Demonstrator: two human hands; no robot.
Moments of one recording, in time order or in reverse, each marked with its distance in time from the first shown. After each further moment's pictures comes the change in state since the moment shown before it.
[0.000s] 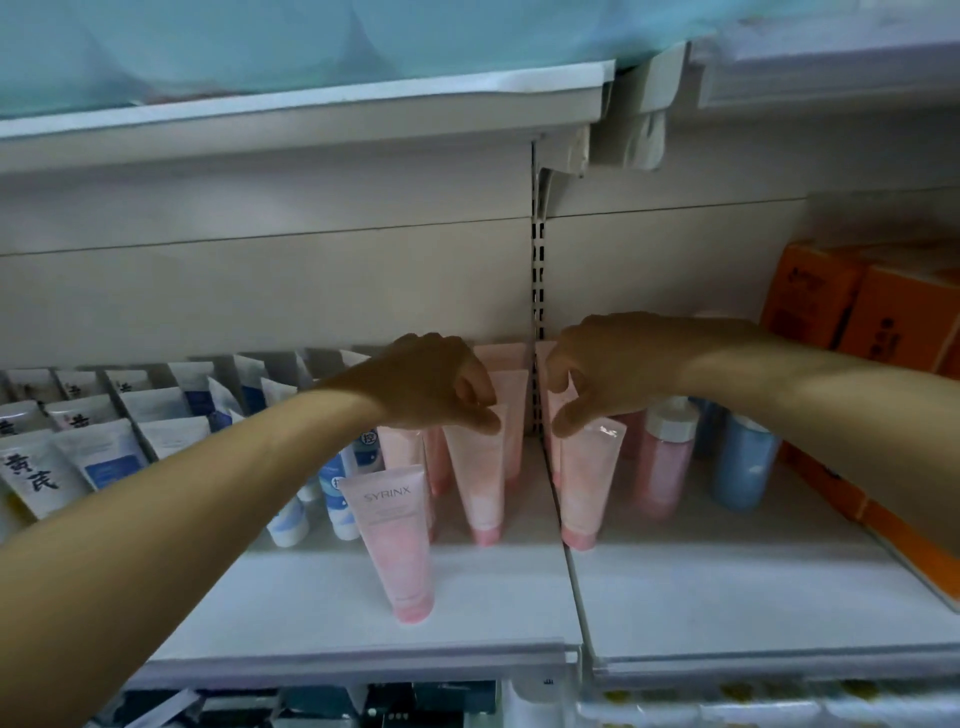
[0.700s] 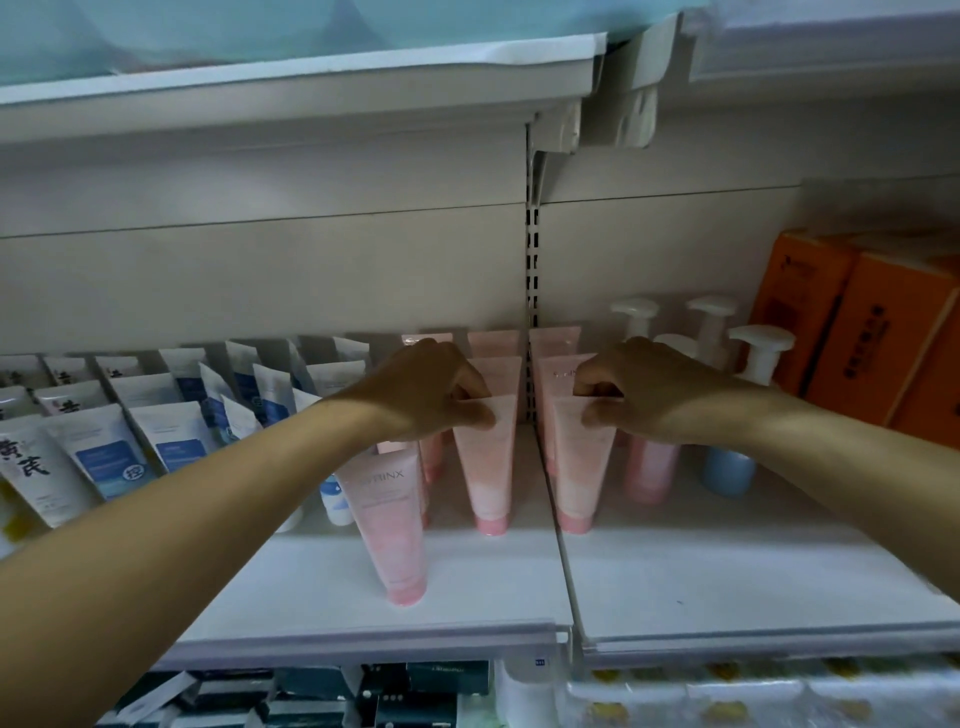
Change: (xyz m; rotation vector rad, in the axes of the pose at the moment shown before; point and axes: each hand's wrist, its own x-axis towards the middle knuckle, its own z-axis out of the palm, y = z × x) left_hand -0.002 -0.003 0.026 -0.063 0.120 0.064; right_hand -0.030 0.009 0.042 0.274 0.160 0.094
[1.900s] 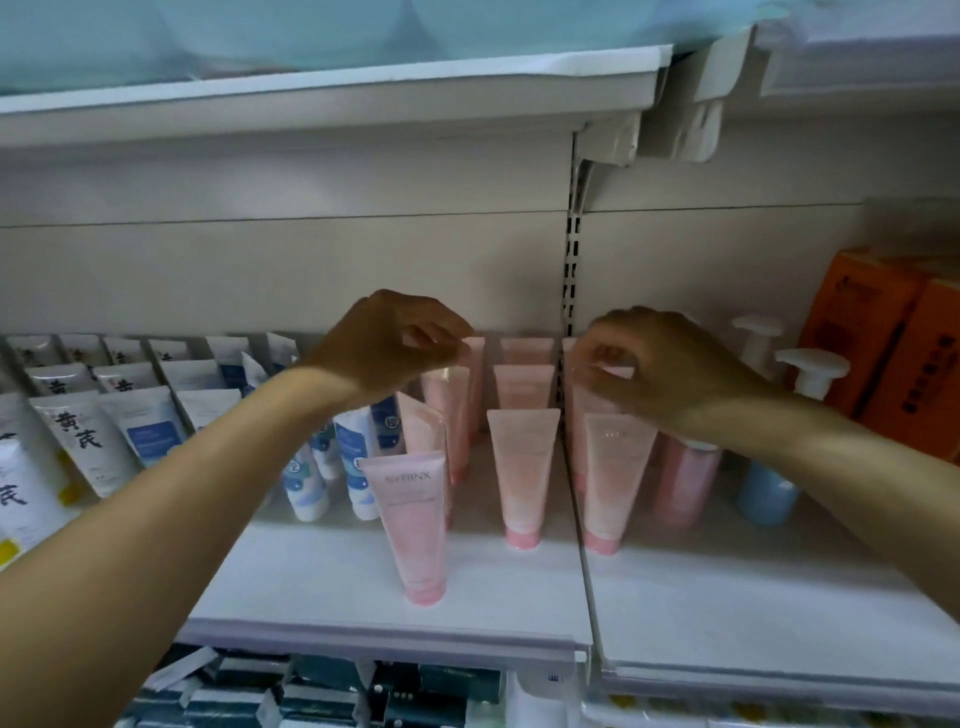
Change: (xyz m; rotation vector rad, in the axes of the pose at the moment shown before) left_hand -0.030 -0.021 -0.037 -0.305 0.329 -0.161; right_hand 0.014 -0.008 -0.007 0.183 0.310 -0.192
